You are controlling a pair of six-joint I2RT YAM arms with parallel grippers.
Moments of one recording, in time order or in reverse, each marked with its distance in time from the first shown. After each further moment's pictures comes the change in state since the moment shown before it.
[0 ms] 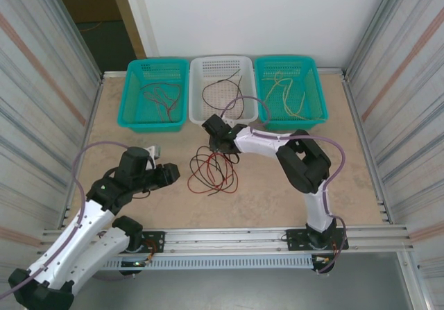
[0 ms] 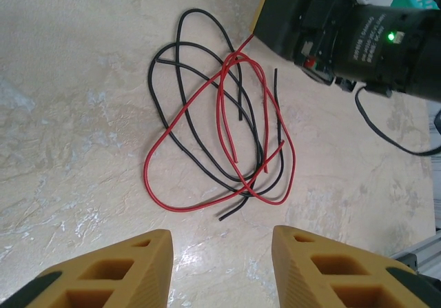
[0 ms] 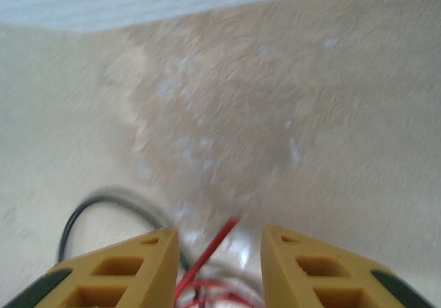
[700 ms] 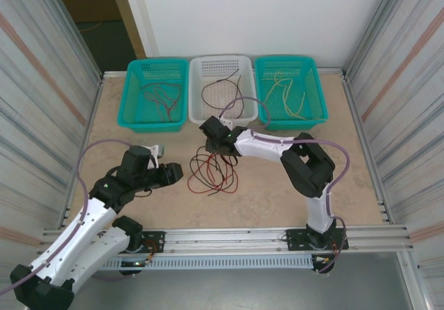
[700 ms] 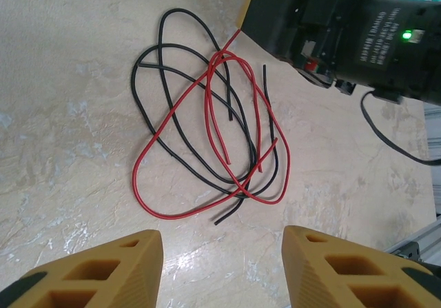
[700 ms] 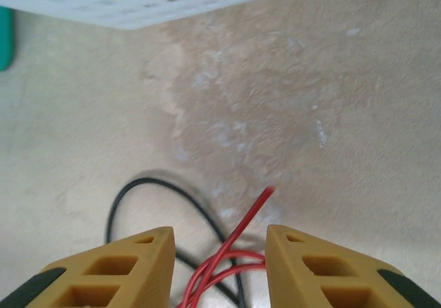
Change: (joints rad) left arm 0.000 0.025 -0.017 0.061 0.034 0.054; right arm 0.047 -0.077 -0.027 0.005 0.008 0.051
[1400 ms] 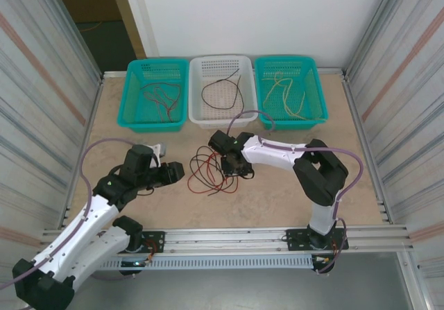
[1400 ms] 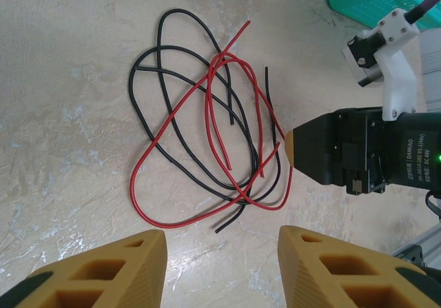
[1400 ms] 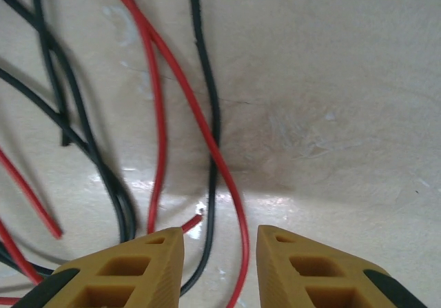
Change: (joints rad) left arm 0.000 0.029 -0.019 0.048 0.003 -0.002; right arm 0.027 -0.113 -0.123 -0.401 -0.143 -0.125
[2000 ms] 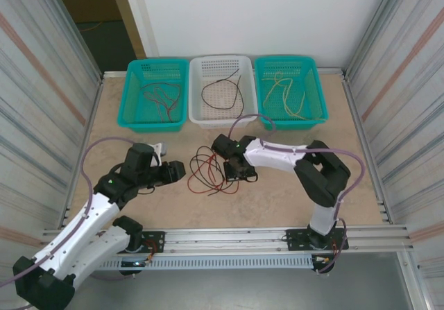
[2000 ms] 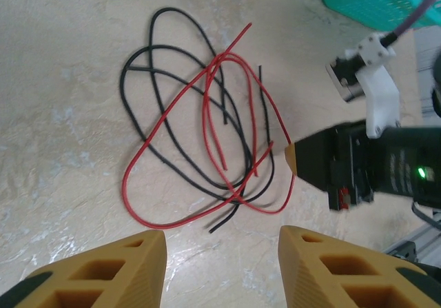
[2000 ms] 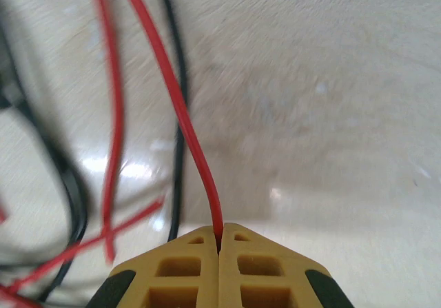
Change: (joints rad) left arm 0.000 0.025 0.018 0.014 0.024 0.001; right arm 0.034 -0.063 -0.072 0.013 0.016 -0.060
